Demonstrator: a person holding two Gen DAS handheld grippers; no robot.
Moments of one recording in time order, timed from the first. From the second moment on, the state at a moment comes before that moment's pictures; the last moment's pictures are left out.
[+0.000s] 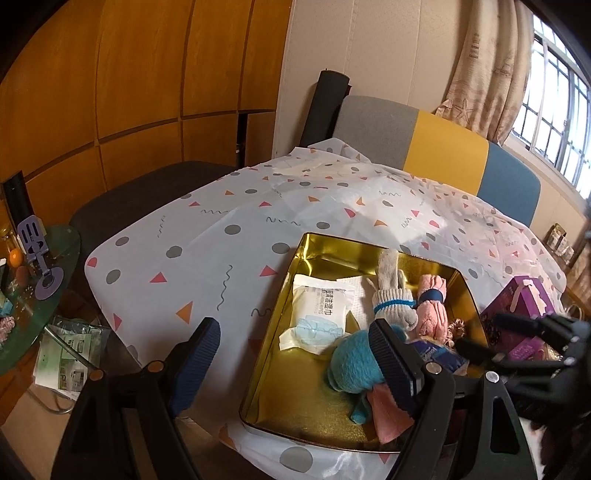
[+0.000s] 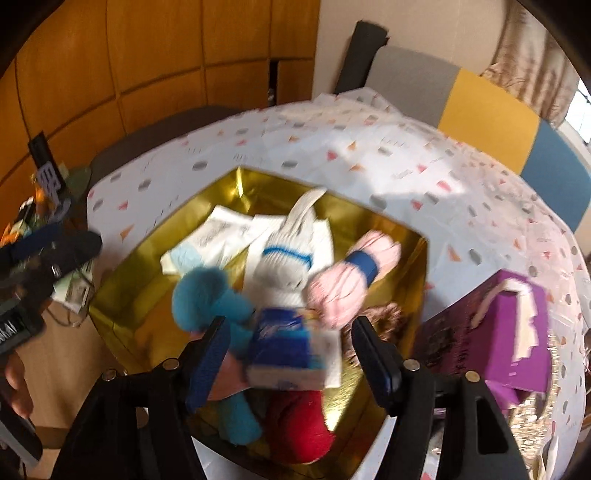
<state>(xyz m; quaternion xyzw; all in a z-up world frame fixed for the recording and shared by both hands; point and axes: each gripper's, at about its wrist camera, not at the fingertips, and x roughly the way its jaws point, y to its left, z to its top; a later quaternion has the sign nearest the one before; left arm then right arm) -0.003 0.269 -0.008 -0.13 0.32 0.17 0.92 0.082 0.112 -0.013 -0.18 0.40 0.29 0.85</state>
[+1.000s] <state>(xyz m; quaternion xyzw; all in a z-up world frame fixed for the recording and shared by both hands) 0.012 0.131 0.021 -0.02 0.32 -0.03 0.95 0.083 -0.147 0.034 -0.02 0.35 0.12 0.93</state>
